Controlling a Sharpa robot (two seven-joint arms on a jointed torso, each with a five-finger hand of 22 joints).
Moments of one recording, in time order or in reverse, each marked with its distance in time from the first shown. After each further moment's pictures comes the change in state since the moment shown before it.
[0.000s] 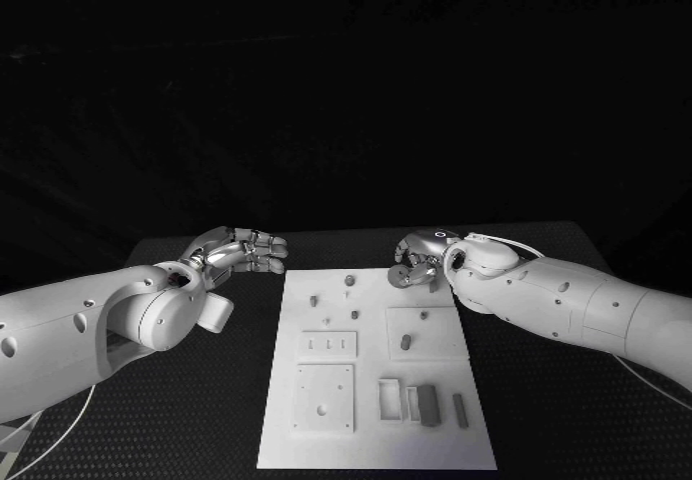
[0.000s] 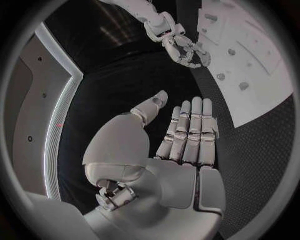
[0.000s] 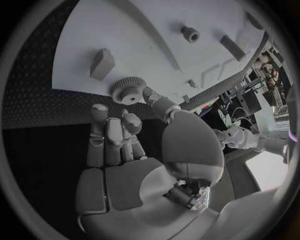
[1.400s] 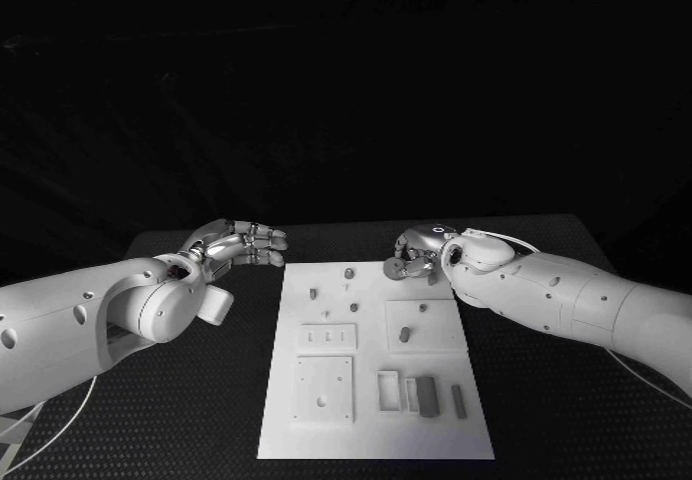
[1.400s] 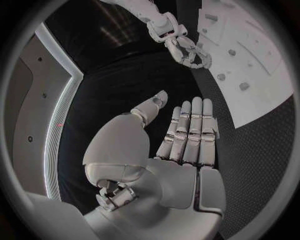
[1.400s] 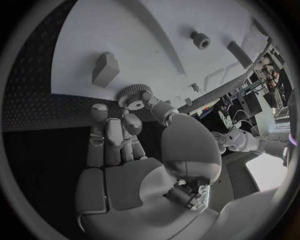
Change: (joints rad) left arm 0.000 0.003 0.000 -0.004 0.000 0.000 -0.001; left_hand 0.000 0.000 -0.003 -0.003 0.000 0.000 0.000 -0.004 -0.002 0.000 0.000 -0.005 -0.002 0.000 0.000 0.000 0.003 0.000 0.000 0.000 0.000 0.001; right arm -0.012 0.035 -0.003 -0.060 -0.005 -0.010 0.023; right_hand -0.013 0.053 -0.018 -0.027 0.000 0.033 -0.018 0.027 0.011 0.009 -0.013 0.008 -0.004 0.000 -0.014 0.008 -0.007 0.000 -0.001 0.002 0.000 0.000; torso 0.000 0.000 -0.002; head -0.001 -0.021
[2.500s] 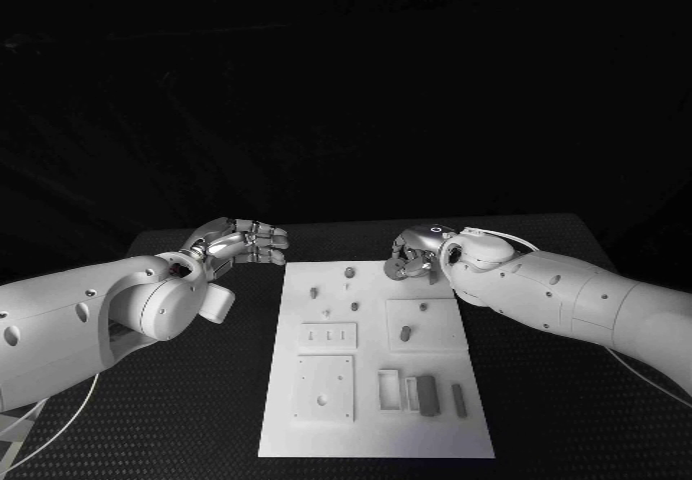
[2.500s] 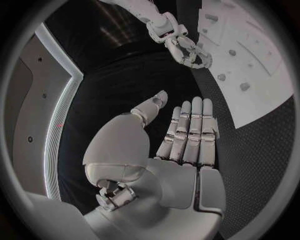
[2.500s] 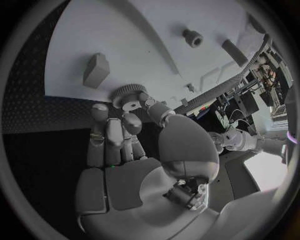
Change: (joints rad) left arm 0.000 0.002 0.000 -0.001 0.000 0.000 -0.001; left_hand 0.000 0.000 0.000 0.000 0.000 0.000 0.000 0.000 -0.001 0.000 0.000 0.000 -0.001 0.004 -0.004 -0.004 0.002 0.000 0.000 0.000 0.000 0.000; right arm 0.002 0.004 0.000 0.003 0.008 0.025 0.026; right_hand -0.006 0.108 -0.005 -0.028 0.001 0.029 -0.021 0.026 0.006 -0.002 -0.019 -0.004 0.003 -0.009 -0.012 0.004 0.000 0.004 -0.007 -0.001 0.000 0.001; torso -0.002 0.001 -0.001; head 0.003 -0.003
